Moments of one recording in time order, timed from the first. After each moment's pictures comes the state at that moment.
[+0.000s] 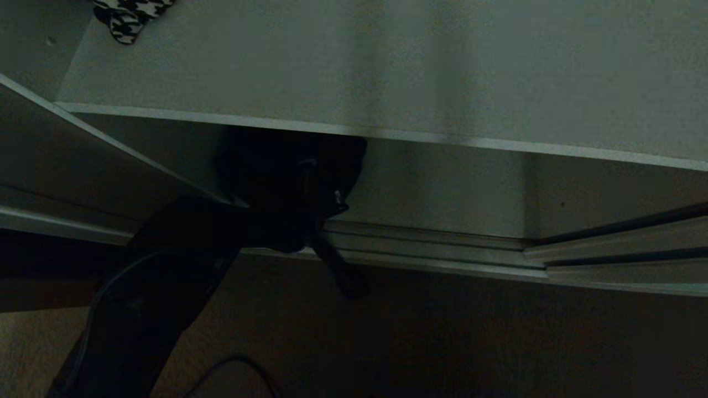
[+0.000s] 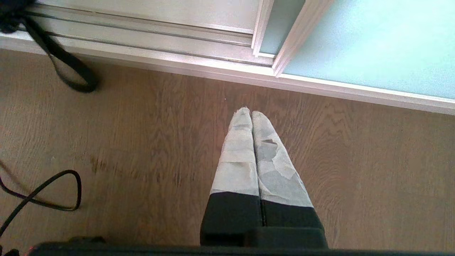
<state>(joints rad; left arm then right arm) -0.34 2.54 -1.94 -0.48 0.23 -0.32 0.00 0.00 0.00 -0.01 -0.01 0.02</state>
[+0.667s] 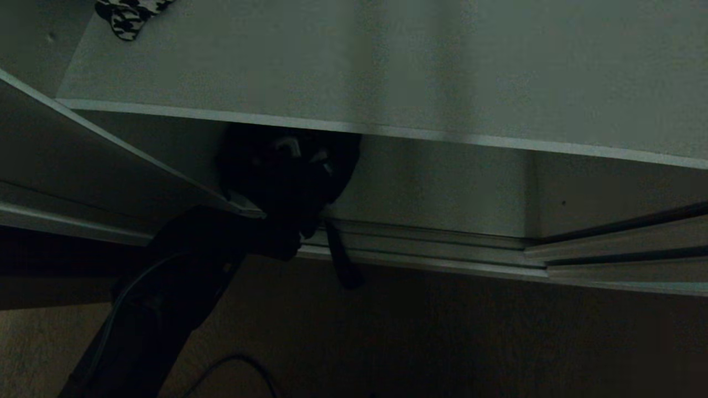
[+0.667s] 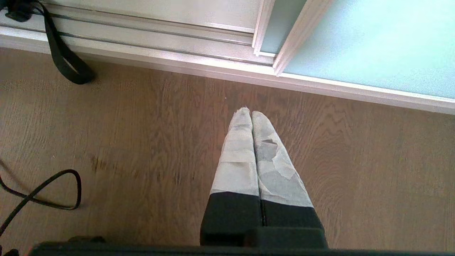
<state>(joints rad) -0.35 2.61 -1.94 -1.10 0.16 -0.32 0.00 0.00 0.00 -0.01 -0.01 0.02</state>
